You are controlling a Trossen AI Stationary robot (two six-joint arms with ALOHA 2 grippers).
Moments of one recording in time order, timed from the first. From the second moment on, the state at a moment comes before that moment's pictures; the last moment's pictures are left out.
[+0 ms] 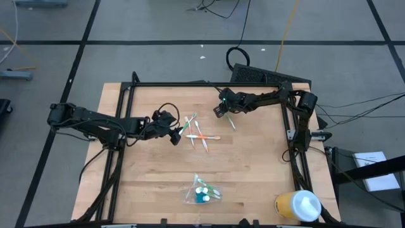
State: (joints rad) left arm -0.03 1.22 0.63 -0.15 -0.49 -0.54; right arm -0.48 1.91 1.00 -0.10 0.23 0.38
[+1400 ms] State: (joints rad) left arm -0.06 1.22 0.63 -0.15 -0.50 -0.54; right arm -0.24 1.61 0.99 -0.13 0.08 0.29
